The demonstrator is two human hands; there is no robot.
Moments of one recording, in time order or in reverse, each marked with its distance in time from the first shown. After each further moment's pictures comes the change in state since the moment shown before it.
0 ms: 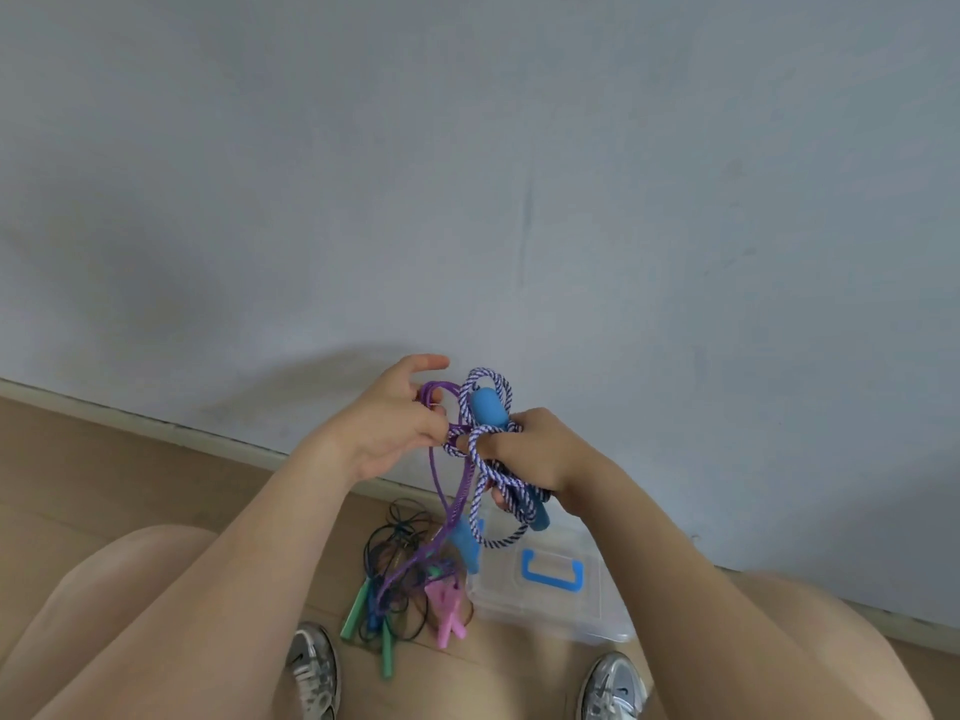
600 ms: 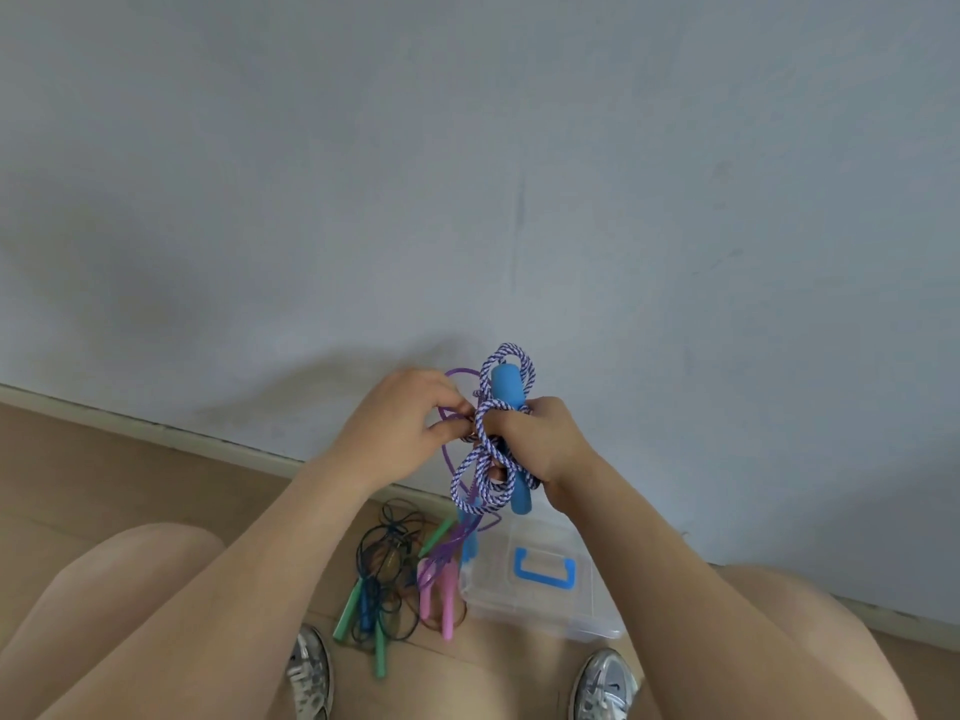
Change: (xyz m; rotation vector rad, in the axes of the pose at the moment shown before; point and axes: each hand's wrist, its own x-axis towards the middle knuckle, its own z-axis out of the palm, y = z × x) left_hand -0.006 -0.003 0.009 0.991 0.075 0.709; right_hand -0.002 -0.003 0.005 0.261 0.200 -0.054
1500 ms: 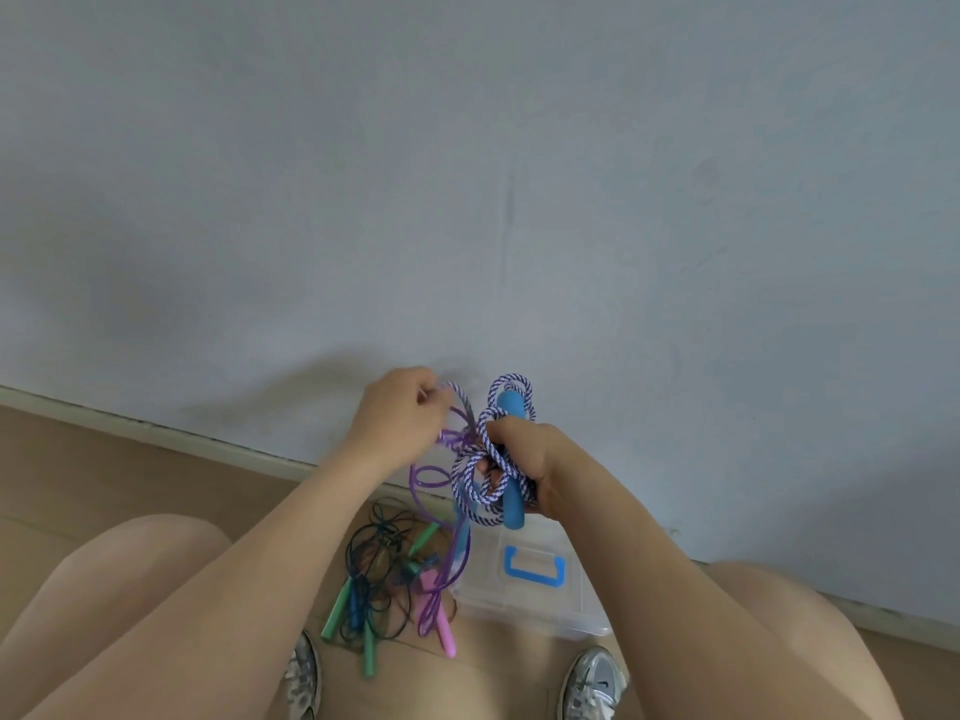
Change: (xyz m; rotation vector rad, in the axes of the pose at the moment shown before) left_hand 0.007 0.009 0.014 -0.175 0.066 -0.484; right_hand -0.002 0.012 -0.009 0.038 -0.020 0.325
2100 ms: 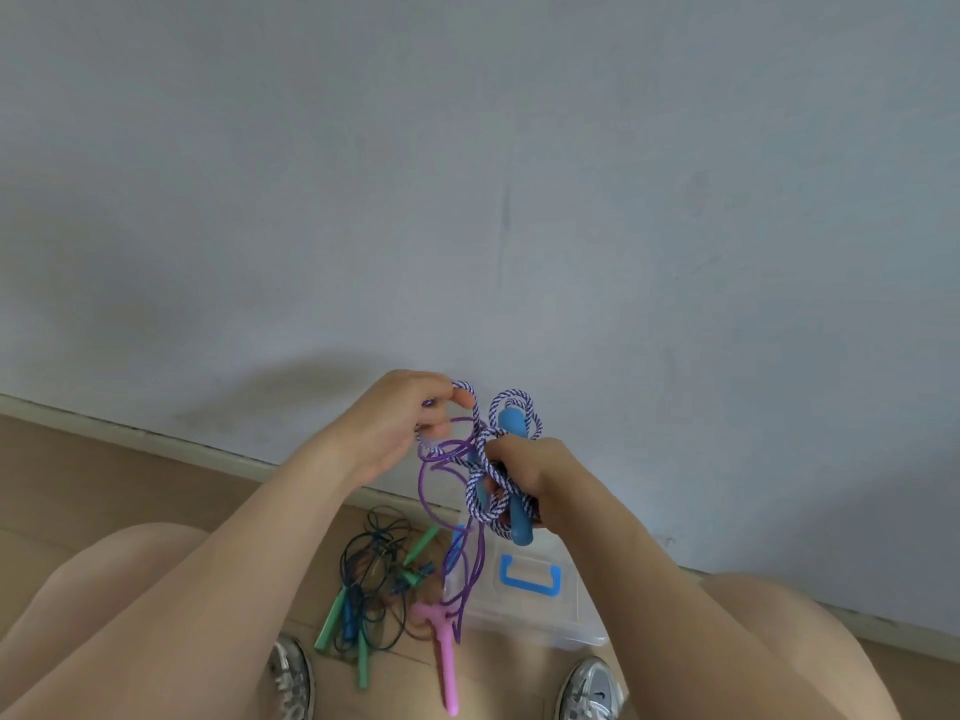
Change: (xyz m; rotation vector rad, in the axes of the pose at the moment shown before) left_hand -0.003 0.029 -0.017 -0.634 -0.291 -0.193; right_hand -0.001 0.005 -0.004 -0.069 0.093 -0.009
